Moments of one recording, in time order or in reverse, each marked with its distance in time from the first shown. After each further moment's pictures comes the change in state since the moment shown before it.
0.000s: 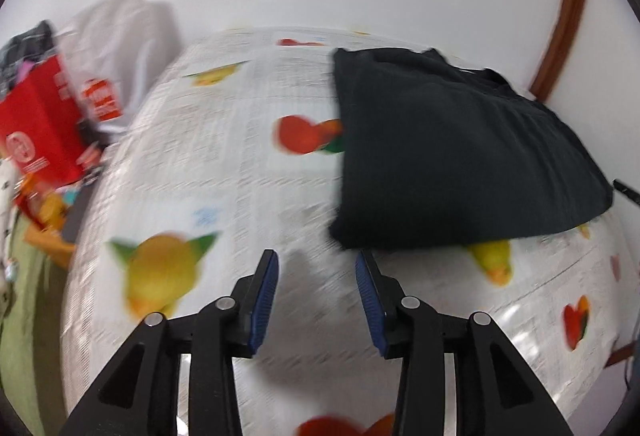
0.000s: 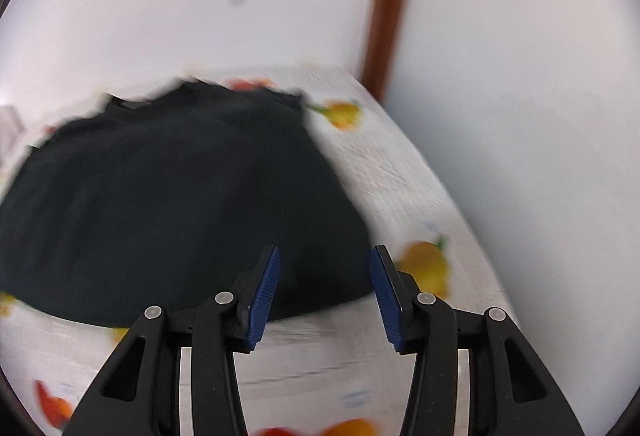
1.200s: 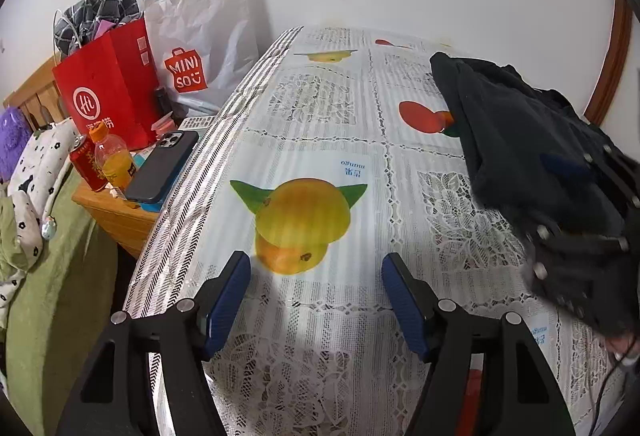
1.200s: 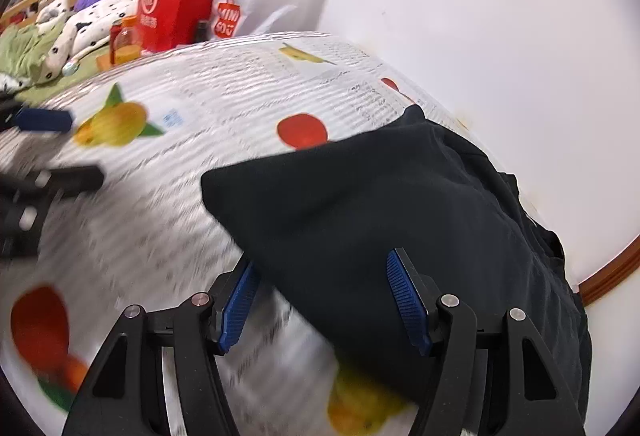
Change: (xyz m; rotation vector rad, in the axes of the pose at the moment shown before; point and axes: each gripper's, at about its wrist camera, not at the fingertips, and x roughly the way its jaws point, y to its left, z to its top) left arm -0.002 0.056 -0.033 -0.108 -0.047 0.163; right arm -0.046 0.427 -0.078 -0.796 -0.146 0.312
